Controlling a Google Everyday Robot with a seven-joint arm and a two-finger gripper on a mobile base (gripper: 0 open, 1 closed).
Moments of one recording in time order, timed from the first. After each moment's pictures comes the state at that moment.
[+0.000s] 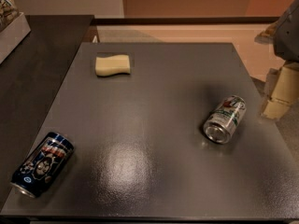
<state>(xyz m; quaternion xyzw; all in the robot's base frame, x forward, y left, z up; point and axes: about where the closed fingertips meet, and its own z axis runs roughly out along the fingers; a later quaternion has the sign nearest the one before) 0.438 -0.217 0.976 -0.60 0.78 -0.03 0.16</state>
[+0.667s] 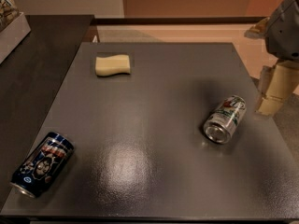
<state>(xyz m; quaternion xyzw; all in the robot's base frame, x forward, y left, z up) 0.449 -0.203 0.978 -0.64 0.75 -0.04 0.18</state>
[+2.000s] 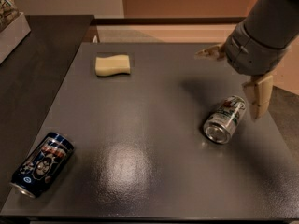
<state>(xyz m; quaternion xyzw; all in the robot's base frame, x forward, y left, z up) 0.477 -0.175 0.921 -0.87 0.48 -0.05 0.12</state>
